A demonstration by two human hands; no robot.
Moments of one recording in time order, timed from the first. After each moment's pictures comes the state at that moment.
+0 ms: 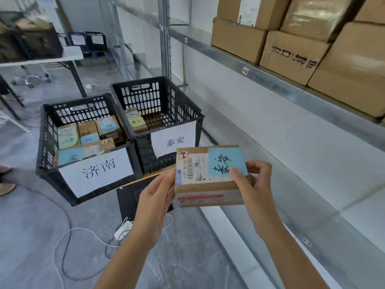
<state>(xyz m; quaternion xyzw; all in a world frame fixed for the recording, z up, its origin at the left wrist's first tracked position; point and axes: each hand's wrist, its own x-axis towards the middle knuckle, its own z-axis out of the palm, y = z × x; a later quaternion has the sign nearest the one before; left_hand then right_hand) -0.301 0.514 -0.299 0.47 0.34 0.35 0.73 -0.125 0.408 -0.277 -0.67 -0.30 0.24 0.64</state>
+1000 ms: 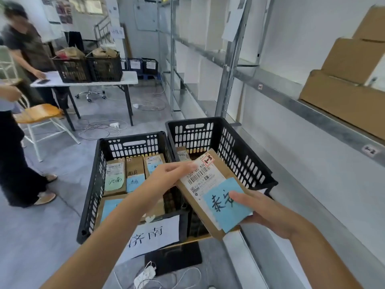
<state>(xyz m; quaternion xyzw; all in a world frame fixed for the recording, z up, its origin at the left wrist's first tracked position) -0.340 0.827 -0.229 0.65 0.38 0.24 0.61 -0.100 0.706 -0.247 -0.59 -0.44 0.58 0.35</state>
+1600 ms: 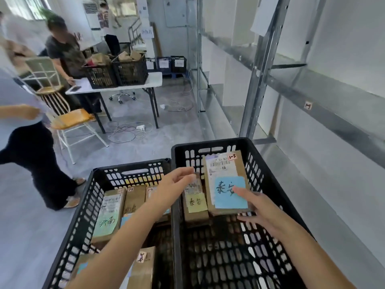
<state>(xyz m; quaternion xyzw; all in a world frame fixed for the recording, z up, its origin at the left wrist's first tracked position) -0.231 1.023 -0.263 0.64 0.51 0.28 0.50 0.020 0.957 -0.316 -0.59 -0.33 0.61 0.40</state>
